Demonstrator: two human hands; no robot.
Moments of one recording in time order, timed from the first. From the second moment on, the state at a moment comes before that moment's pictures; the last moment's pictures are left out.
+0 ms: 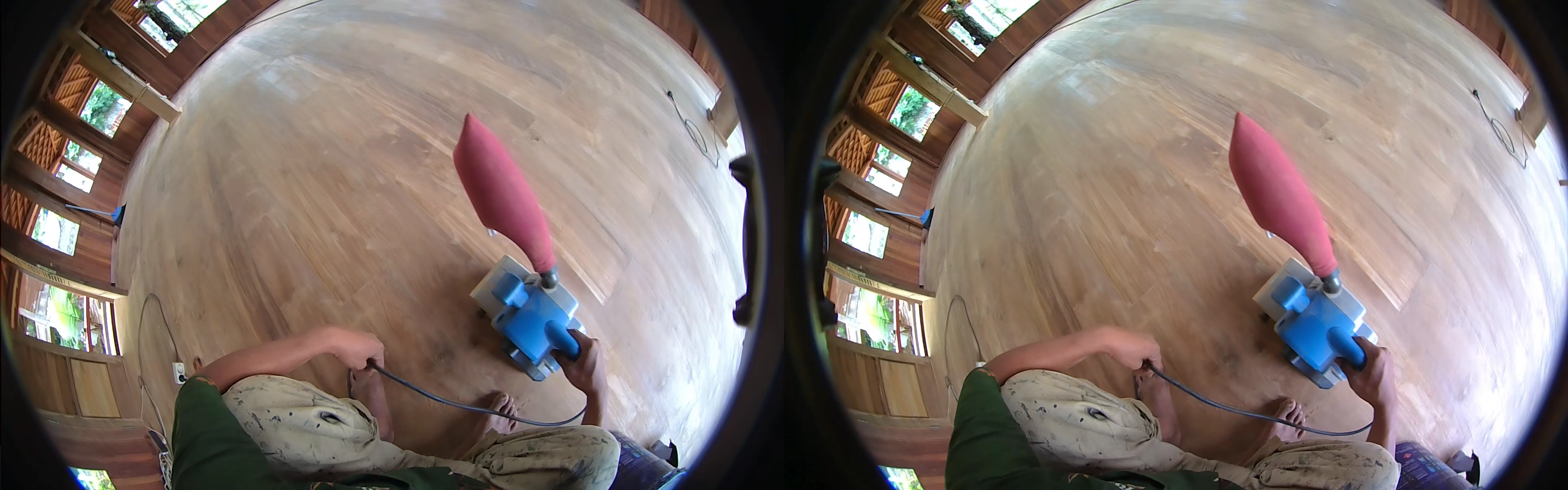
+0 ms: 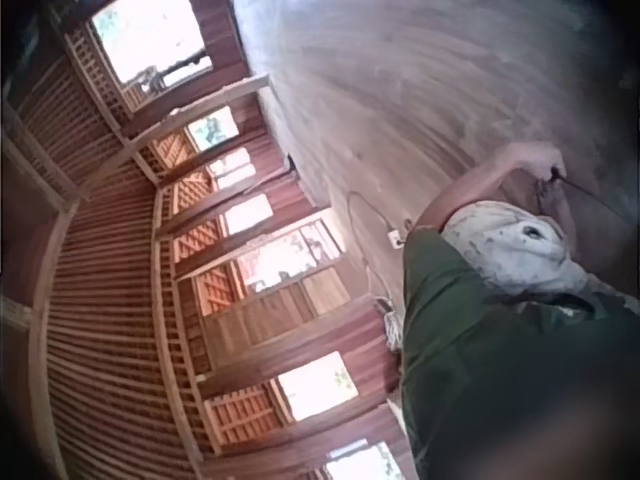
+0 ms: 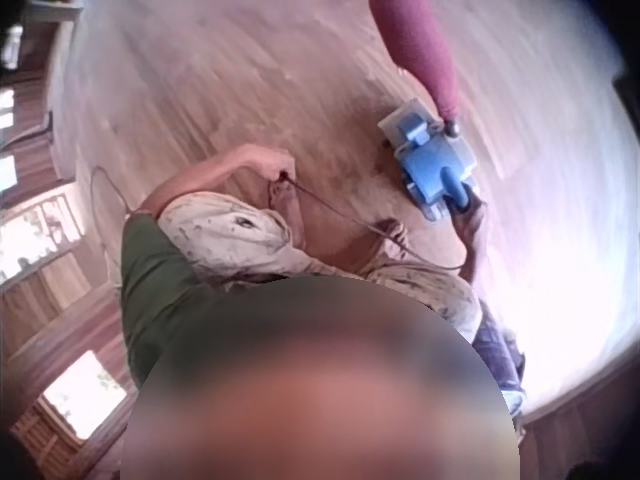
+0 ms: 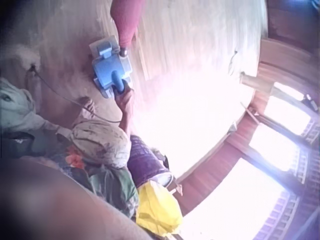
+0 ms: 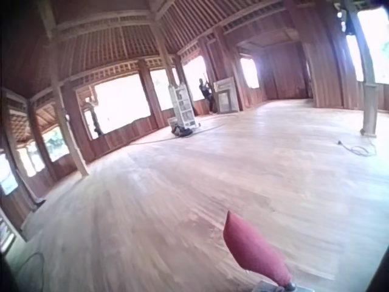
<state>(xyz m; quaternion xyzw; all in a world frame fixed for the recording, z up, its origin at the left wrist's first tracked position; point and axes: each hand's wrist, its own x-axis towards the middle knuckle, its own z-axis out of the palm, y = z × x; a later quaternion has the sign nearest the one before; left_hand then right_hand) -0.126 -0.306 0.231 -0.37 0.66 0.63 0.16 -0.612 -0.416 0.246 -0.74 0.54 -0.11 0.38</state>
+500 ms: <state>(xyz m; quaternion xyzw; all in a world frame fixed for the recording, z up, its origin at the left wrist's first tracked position) -0.106 -0.216 0.269 -0.61 0.55 0.57 0.08 -0.303 -0.599 0.188 -0.82 0.40 -0.20 0.36</state>
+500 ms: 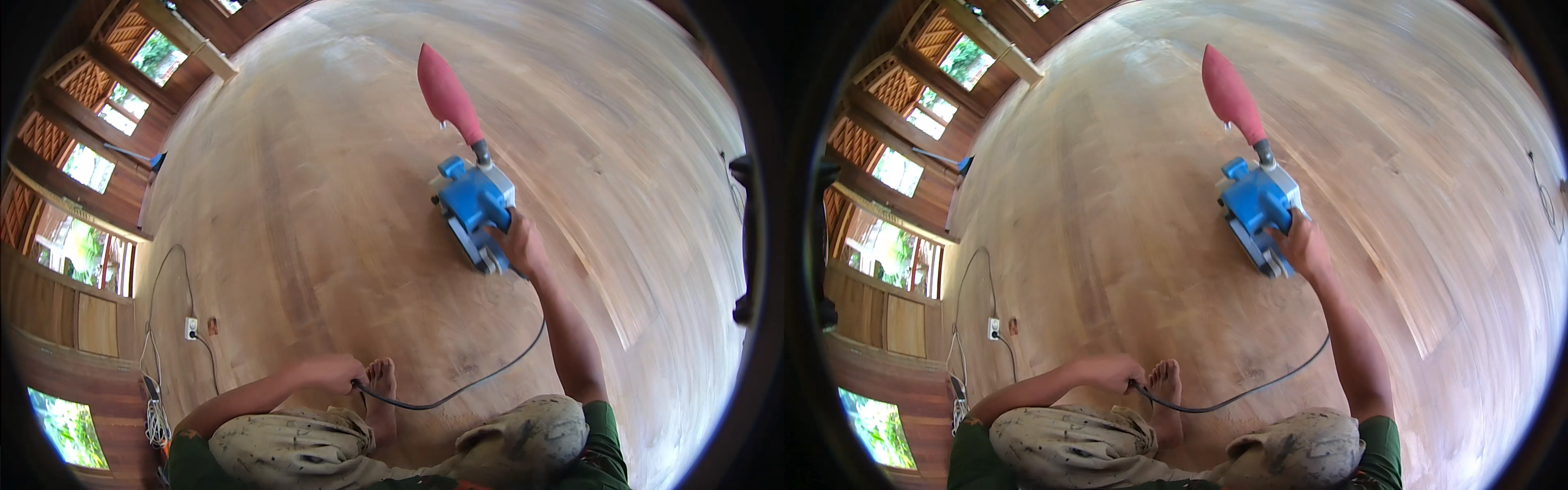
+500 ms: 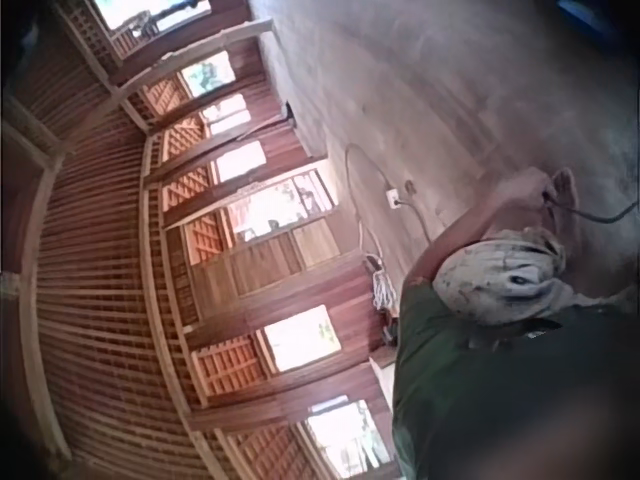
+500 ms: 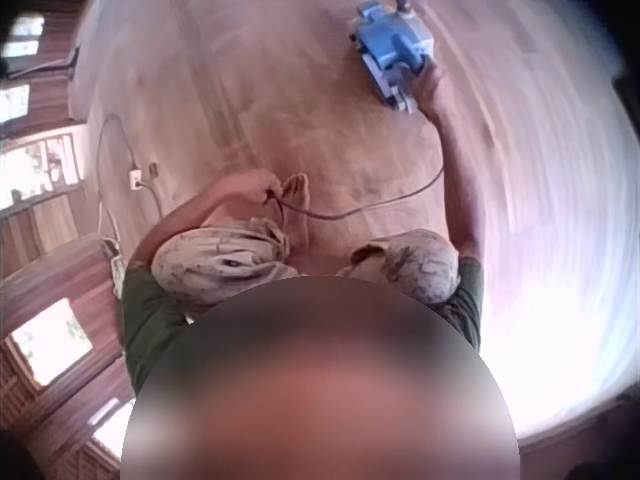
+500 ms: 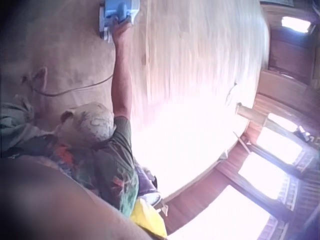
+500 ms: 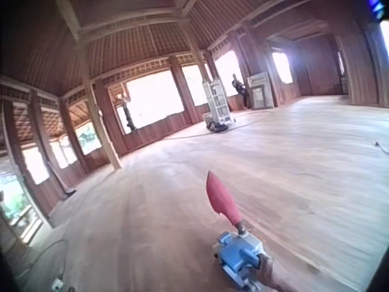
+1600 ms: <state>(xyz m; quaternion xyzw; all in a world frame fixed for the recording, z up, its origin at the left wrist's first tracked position) -0.140 -0.317 0.226 -0.40 0.65 0.63 0.14 -0.606 -0.466 0.230 -0.74 0.51 -0.14 0.41</state>
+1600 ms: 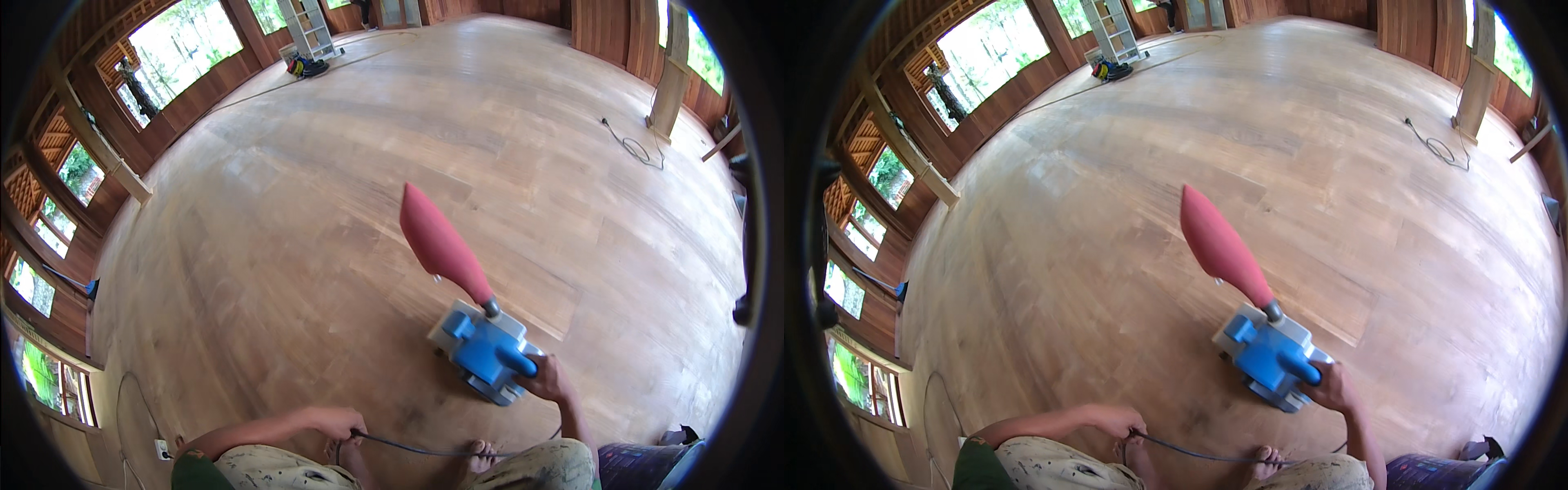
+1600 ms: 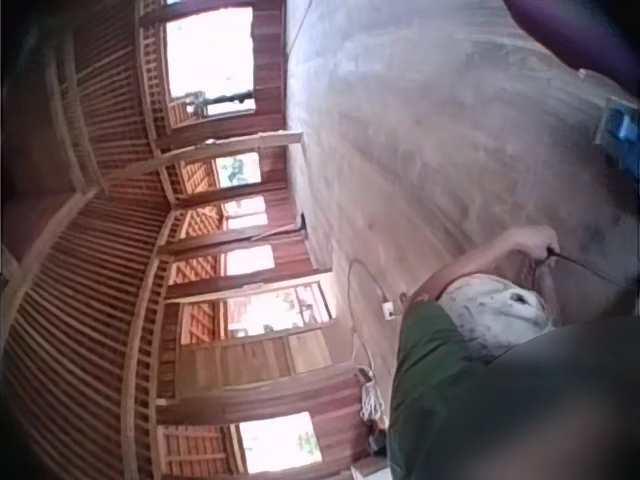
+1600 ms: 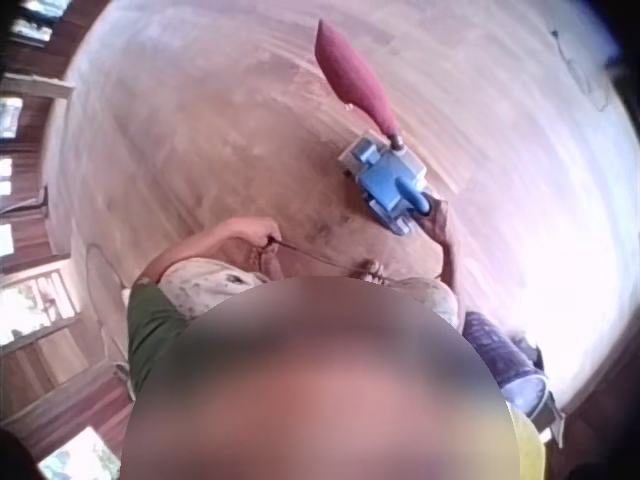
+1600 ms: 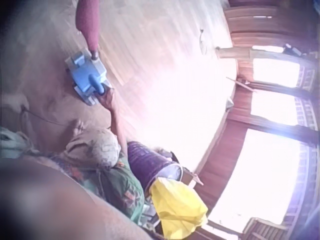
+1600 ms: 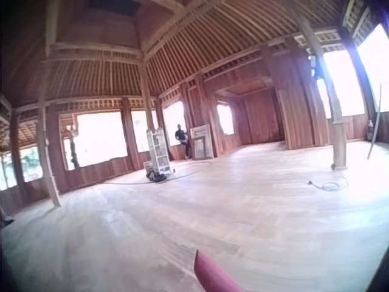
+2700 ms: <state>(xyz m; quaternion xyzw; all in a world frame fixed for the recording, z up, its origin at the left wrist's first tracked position) -0.115 -0.189 0.269 -0.66 0.45 0.61 0.04 -0.222 -0.670 0.118 -0.75 0.28 -0.22 0.56</state>
